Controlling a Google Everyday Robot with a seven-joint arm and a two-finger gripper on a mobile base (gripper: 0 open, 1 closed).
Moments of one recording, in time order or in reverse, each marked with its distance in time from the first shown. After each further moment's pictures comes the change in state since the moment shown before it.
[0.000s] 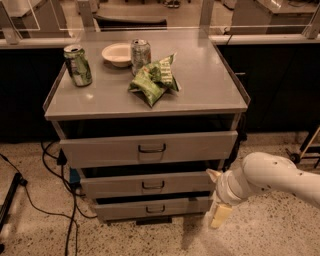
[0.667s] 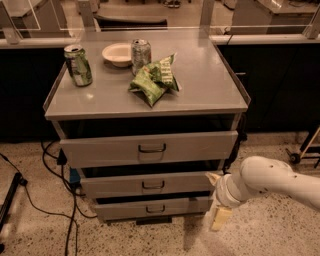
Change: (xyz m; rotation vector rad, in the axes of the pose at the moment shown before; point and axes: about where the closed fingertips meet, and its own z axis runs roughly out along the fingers) arm 0.013 0.004 0.018 -0.014 0.012 -0.027
